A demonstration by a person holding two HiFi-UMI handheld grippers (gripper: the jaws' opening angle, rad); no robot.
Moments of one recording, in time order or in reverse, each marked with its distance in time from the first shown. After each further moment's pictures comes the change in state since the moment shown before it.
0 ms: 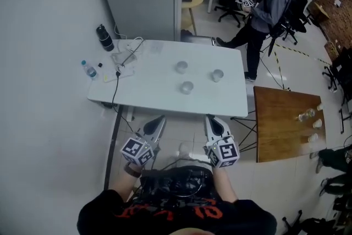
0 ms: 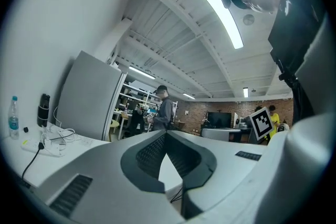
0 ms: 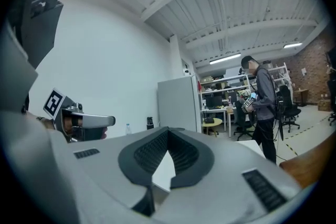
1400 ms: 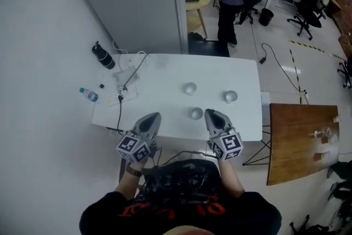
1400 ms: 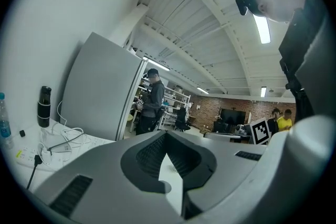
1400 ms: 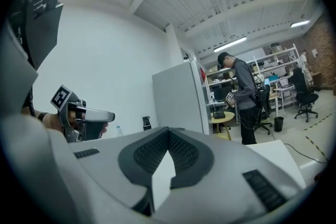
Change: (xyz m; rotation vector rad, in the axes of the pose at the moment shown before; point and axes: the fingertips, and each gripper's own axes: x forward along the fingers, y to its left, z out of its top) left arm 0.137 0.184 0.025 -0.088 0.076 0.105; right arm 0.216 -0.097 -0.008 0.067 0.055 0.123
